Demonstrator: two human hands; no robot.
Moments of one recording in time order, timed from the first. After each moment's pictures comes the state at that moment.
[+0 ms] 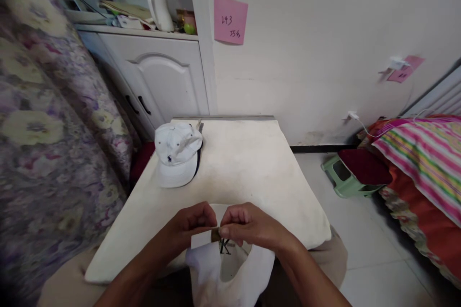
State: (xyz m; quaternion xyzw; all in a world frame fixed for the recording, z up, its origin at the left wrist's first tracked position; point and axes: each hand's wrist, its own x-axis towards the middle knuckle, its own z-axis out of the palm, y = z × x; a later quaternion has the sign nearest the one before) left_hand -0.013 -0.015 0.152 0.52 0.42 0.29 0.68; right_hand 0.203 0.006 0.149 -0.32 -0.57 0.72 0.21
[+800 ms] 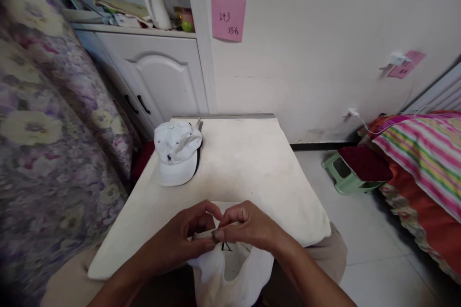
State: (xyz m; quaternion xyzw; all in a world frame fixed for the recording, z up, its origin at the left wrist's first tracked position) left_hand -0.011 -0.023 0.173 0.60 0.40 0.23 0.65; right_hand 0.200 0.001 0.136 -0.35 -0.55 0.72 0.23
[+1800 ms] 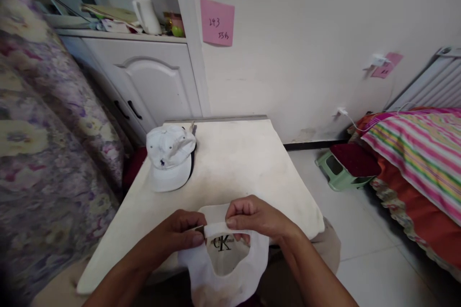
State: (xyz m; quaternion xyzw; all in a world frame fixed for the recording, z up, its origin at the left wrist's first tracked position) left_hand -0.022 -0.009 0.158 0.51 0.36 0.23 0.75; right_hand 0.227 0.010 0.142 -0.27 -0.51 0.78 0.24
